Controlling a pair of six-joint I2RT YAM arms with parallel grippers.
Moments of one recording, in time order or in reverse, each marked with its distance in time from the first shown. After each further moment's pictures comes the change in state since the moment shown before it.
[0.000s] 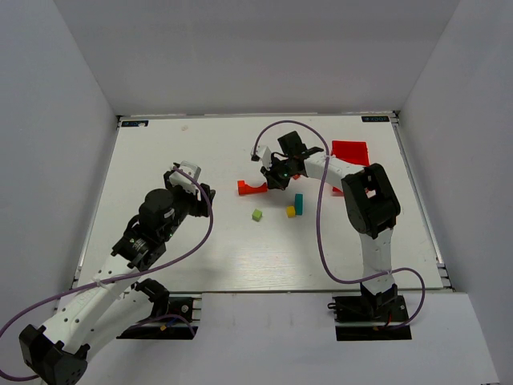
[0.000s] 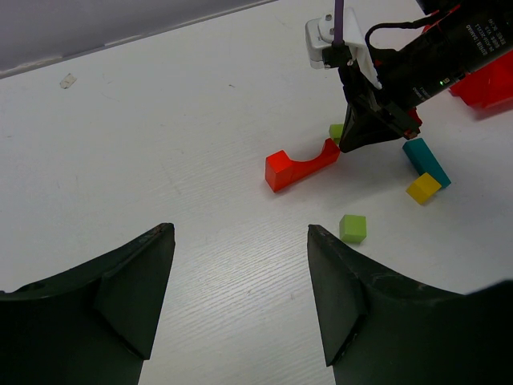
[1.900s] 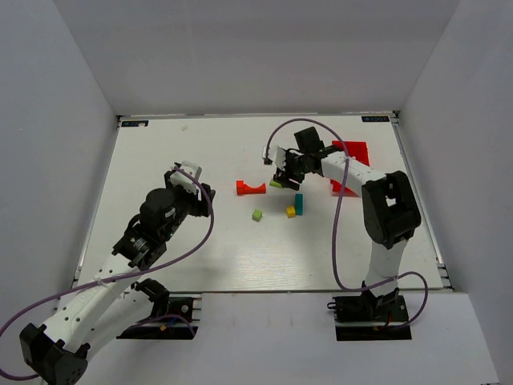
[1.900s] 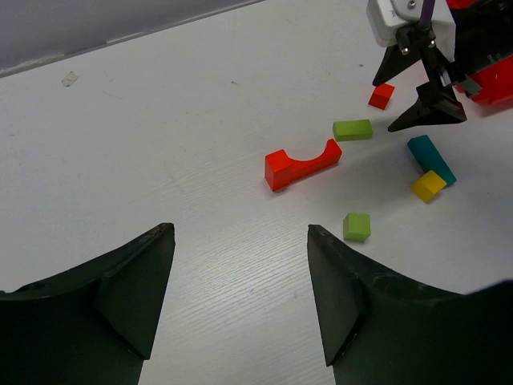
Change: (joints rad) left arm 0.000 0.009 0.000 0.000 -0.005 0.008; right arm -0.071 -0.182 -0.109 -0.013 0.056 -0.322
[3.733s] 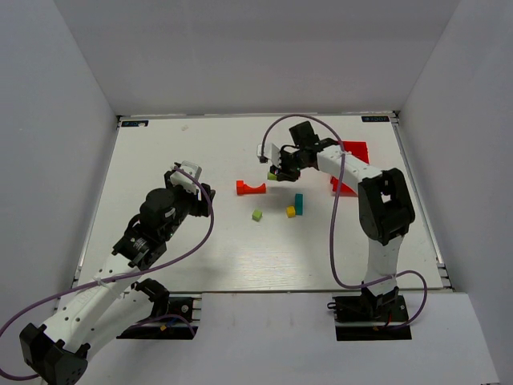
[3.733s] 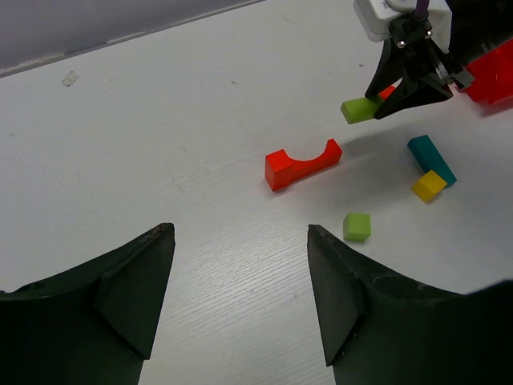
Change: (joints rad) left arm 0.000 0.000 0.000 0.000 0.000 0.000; right arm 0.020 0.064 0.120 -0.108 -0.066 -0.072
